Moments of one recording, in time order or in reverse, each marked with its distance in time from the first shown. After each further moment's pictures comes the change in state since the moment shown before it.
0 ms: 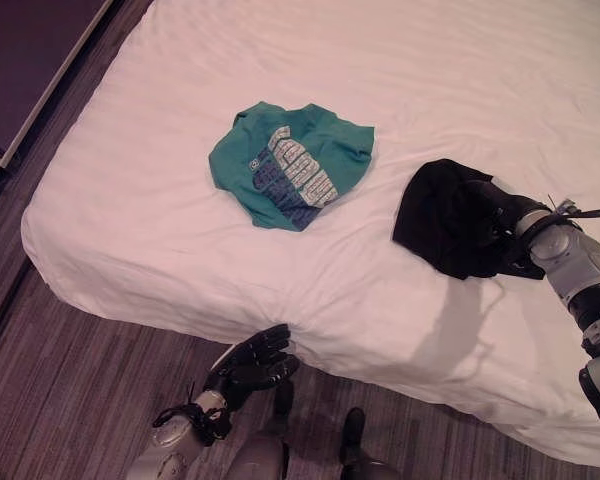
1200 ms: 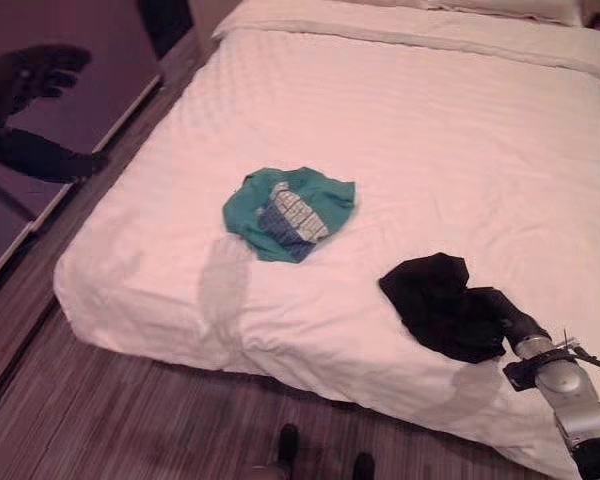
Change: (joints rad) left arm -0.923 1.065 -0.194 0.107 0.312 -0.175 0.070; right arm 0.756 0.172 -0.486 -0.391 0.026 -0.070 0.030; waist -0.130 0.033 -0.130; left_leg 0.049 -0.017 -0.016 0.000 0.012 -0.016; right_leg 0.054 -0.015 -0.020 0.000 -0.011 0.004
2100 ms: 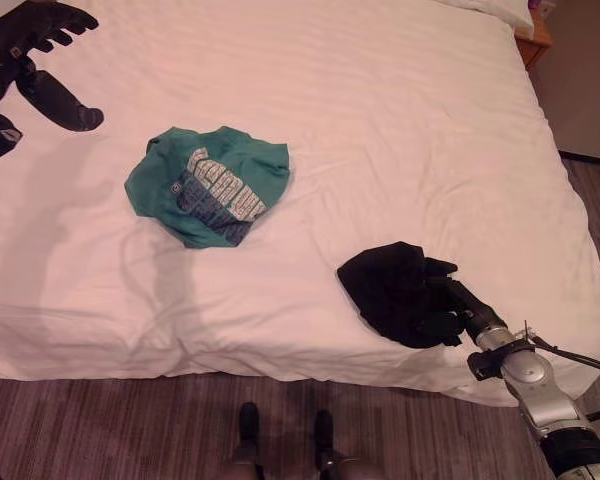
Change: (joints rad) left arm -0.657 -0.247 -0.531 0.484 0.142 0.059 0.033; right arm -0.036 0.070 0.048 -0.051 0.114 -0.022 0.037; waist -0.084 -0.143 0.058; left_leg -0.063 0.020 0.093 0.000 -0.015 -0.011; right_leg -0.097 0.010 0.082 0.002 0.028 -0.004
